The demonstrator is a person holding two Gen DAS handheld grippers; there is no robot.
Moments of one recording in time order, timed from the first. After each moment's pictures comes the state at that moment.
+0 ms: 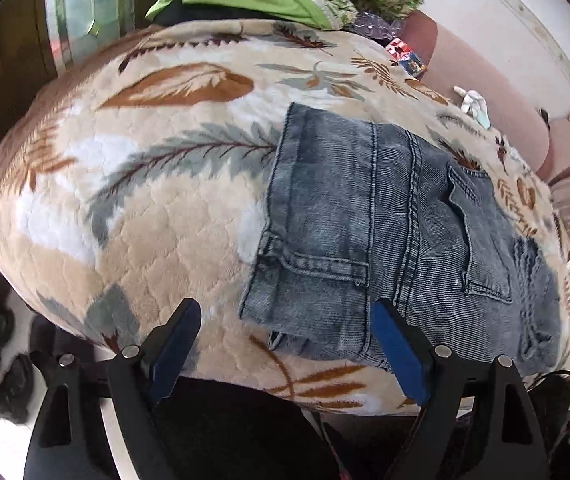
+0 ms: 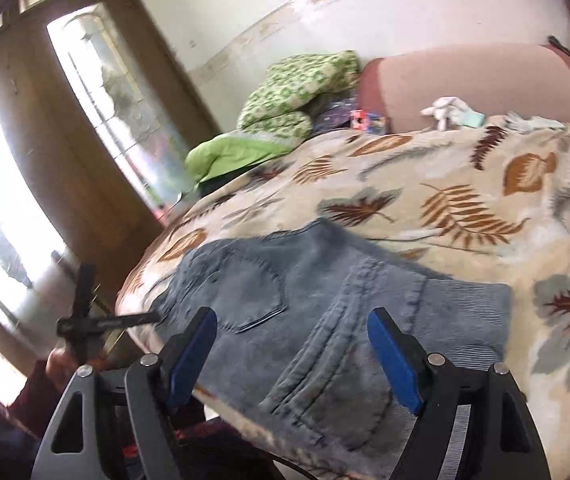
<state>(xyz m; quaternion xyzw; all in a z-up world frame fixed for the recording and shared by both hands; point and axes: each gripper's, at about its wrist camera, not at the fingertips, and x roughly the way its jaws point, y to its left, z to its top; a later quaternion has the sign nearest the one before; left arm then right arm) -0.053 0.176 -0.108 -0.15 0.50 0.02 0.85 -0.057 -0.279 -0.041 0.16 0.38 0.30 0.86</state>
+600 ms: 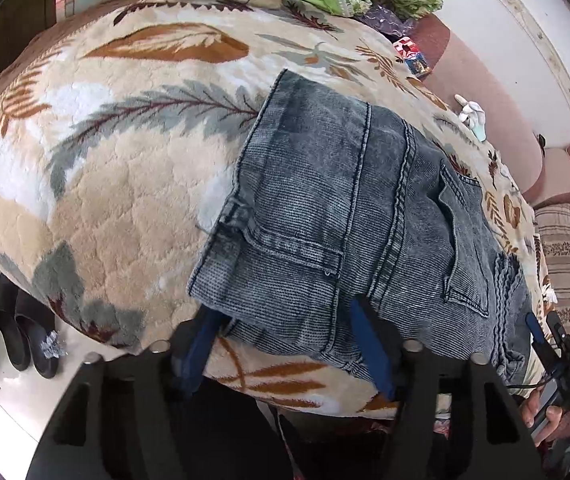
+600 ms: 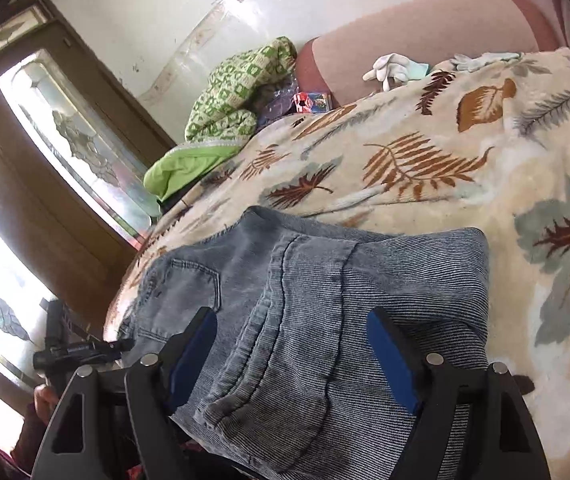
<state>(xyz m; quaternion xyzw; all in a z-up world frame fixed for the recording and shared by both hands) -0.047 0.165 -0.126 -0.21 0.52 0.01 0.83 -0.027 -0.311 -0.108 0.24 0.40 0.26 0.84</state>
